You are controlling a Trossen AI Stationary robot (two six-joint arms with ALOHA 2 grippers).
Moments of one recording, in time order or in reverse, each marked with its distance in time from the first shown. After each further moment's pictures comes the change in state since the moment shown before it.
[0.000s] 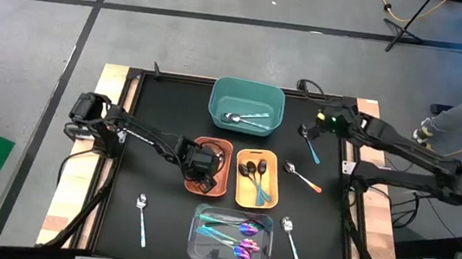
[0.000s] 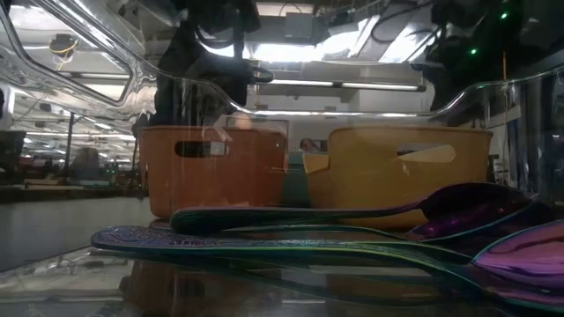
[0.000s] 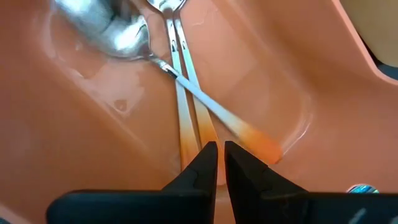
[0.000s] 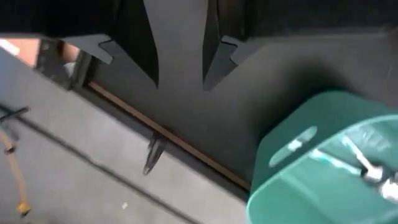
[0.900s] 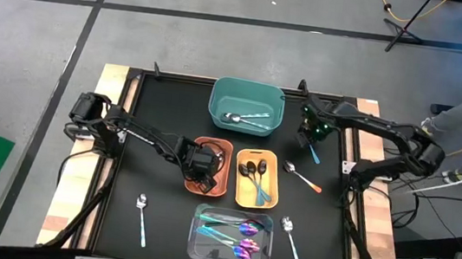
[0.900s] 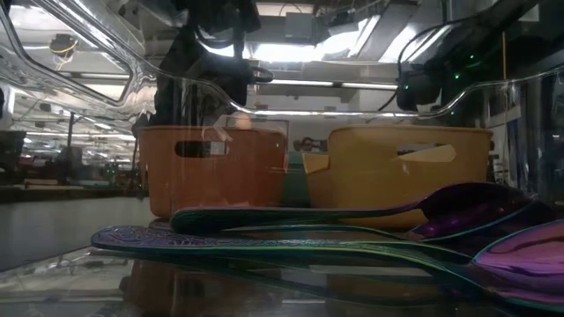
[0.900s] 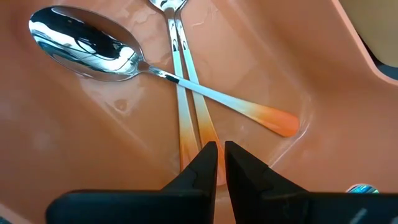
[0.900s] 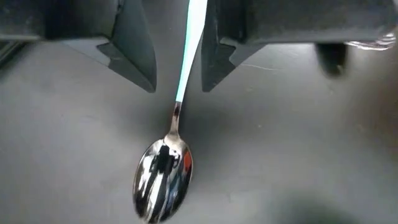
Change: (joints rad) left arm 0.000 0.000 0.000 0.000 0.000 -0.001; right arm -0.223 0.473 0.000 -0.099 -0.469 -0.008
